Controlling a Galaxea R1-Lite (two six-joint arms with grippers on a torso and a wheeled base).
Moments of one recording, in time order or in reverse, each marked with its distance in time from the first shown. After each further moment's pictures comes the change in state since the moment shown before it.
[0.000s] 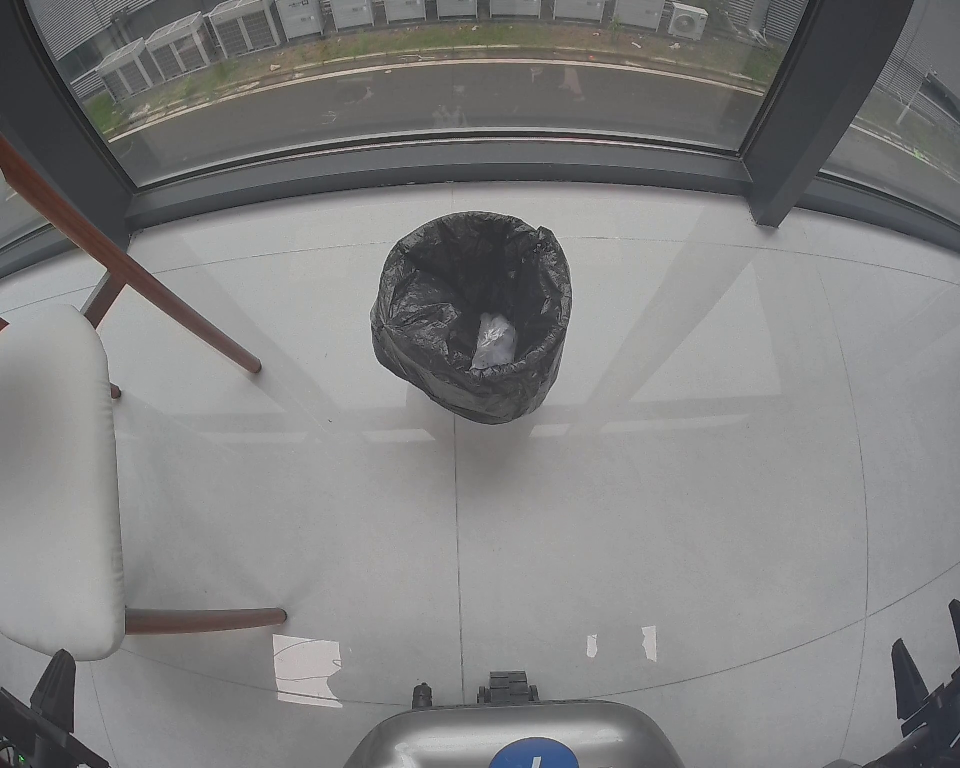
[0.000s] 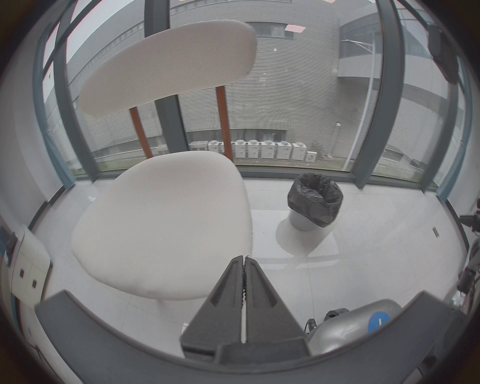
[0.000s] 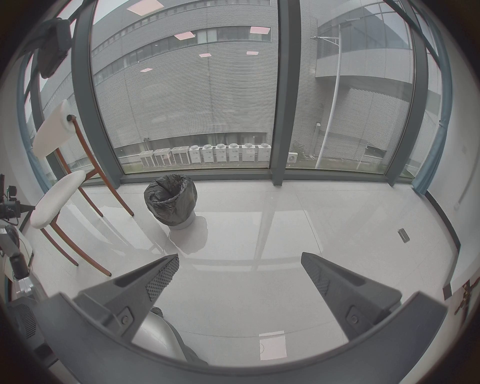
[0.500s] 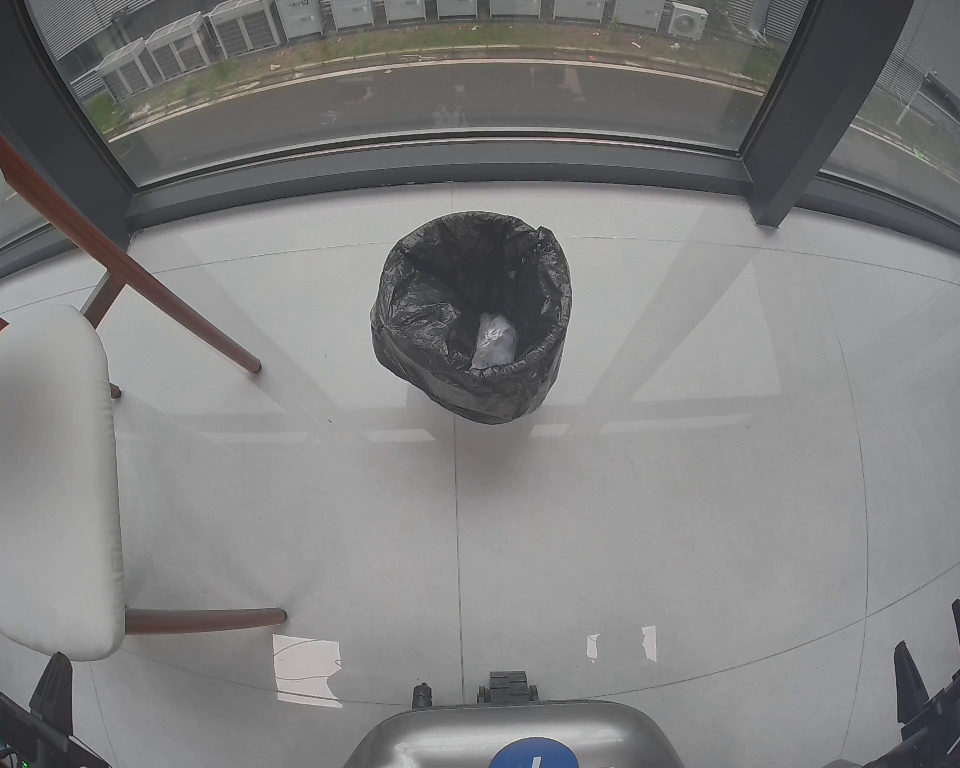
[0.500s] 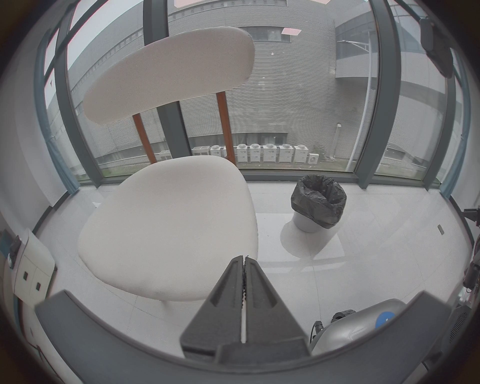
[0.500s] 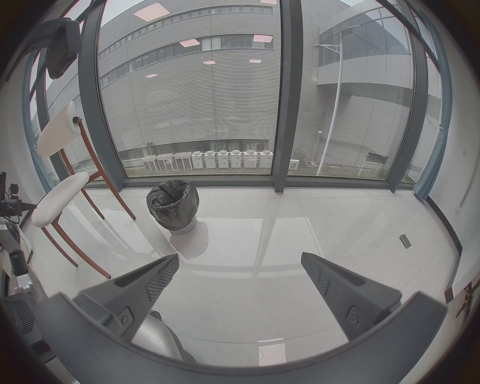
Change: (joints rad) left arm 0.009 -0.057 0.011 0.014 0.005 0.031; right arm -0.003 -0.061 0.009 0.000 0.017 -0.012
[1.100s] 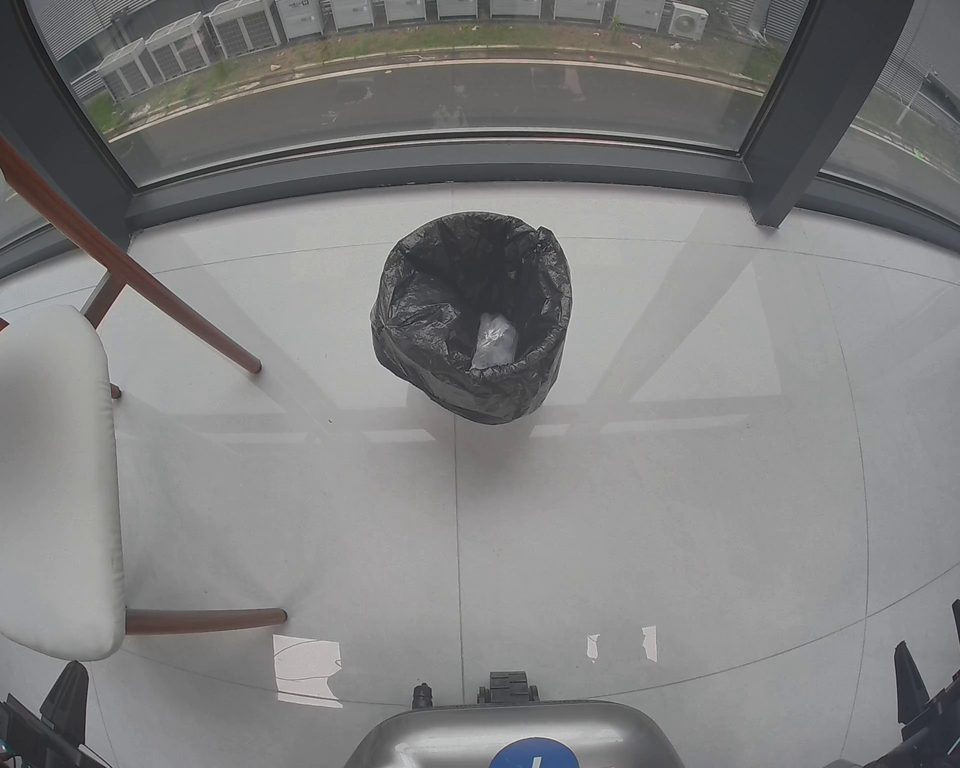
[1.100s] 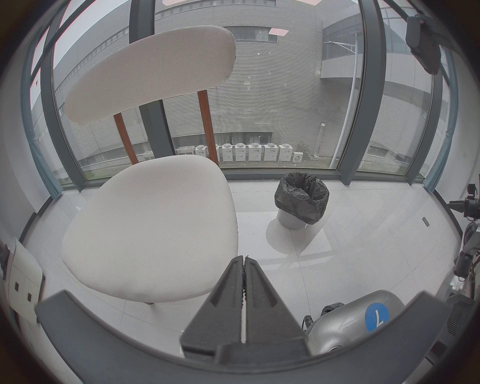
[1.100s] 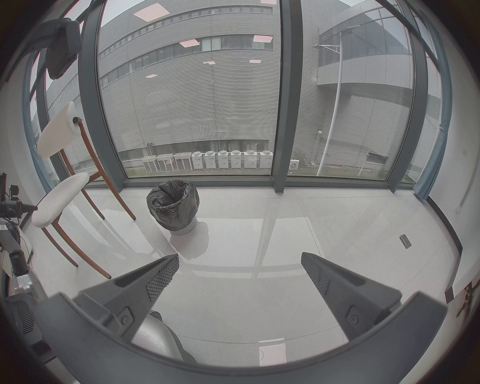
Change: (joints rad) left arm 0.000 -0.002 0.011 -0.006 -0.102 0.027; right arm 0.000 -0.001 0.000 -0.001 0.000 0.001
